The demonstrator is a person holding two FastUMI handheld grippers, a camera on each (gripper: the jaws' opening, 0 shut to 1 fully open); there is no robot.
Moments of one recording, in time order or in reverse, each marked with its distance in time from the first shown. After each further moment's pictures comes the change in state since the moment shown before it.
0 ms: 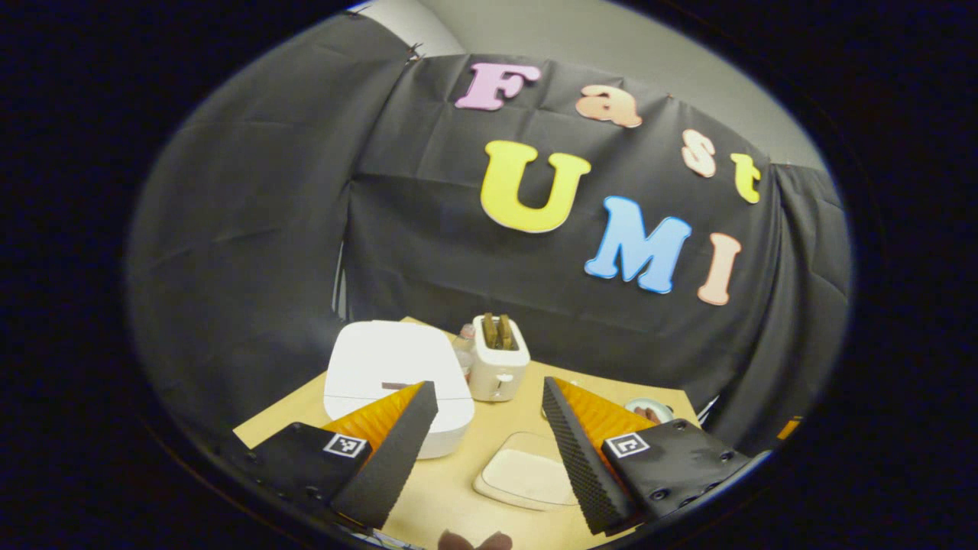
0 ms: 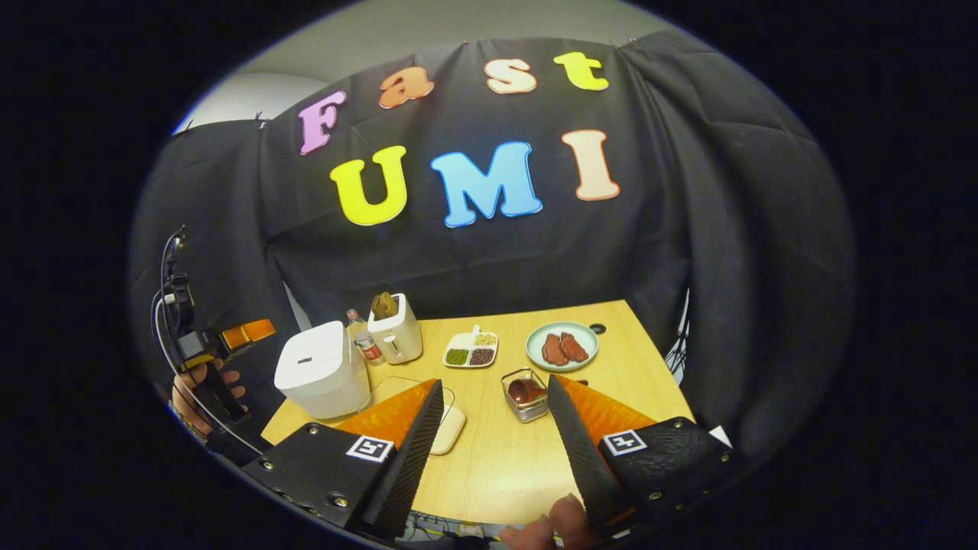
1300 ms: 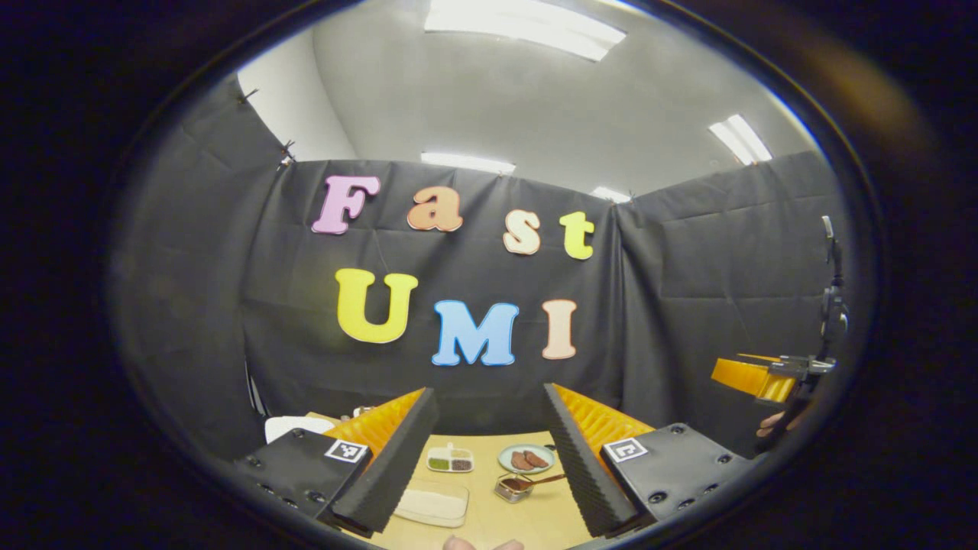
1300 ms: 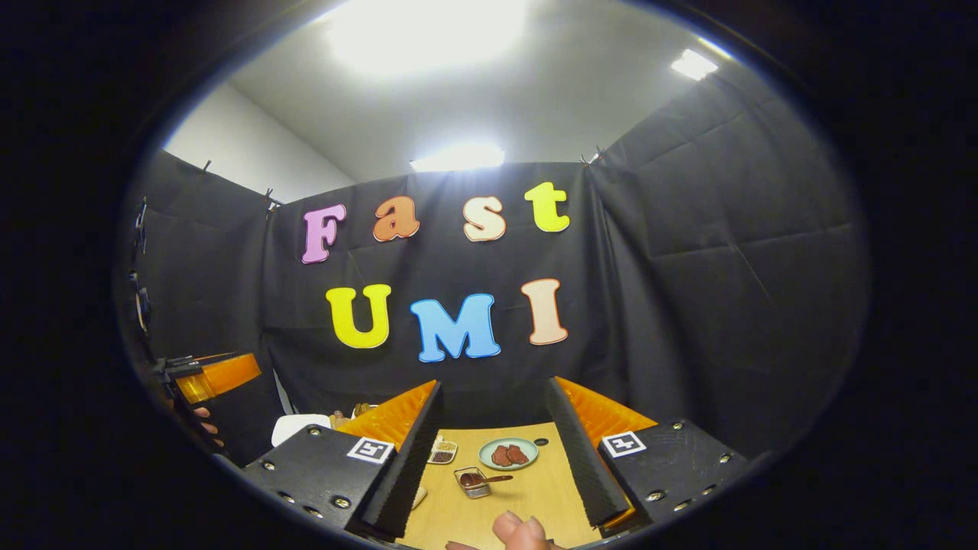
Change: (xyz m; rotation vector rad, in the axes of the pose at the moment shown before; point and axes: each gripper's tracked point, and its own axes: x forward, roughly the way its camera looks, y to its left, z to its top) left arm -0.223 -0.212 0.101 0.153 -0.270 -0.399; right arm -0.150 -0.055 0.118 -0.003 -0.420 -0.096
